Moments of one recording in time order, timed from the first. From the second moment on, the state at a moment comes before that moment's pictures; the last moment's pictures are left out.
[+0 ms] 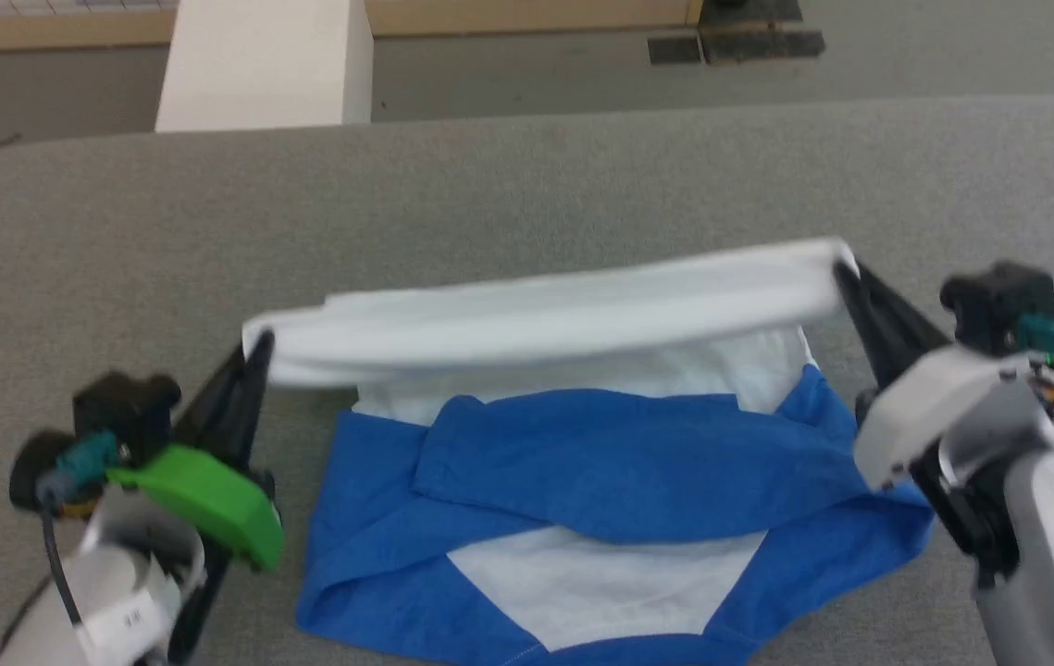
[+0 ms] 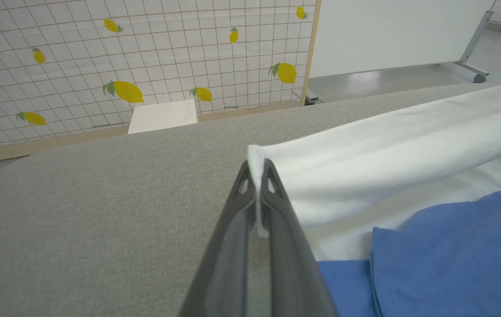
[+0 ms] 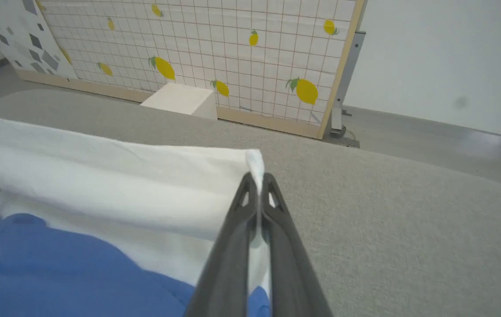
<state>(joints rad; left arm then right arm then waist) -0.23 0.54 -0.36 0.00 -0.55 0.04 -0.05 -0.34 -0.24 0.13 0.08 0.24 0.13 0.21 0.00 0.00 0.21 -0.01</state>
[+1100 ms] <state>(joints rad) 0.10 0.43 -0.51 0.13 -0.64 0.04 -0.09 0.24 -0.11 -0.08 -0.12 0.21 0.13 0.57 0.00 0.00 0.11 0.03</state>
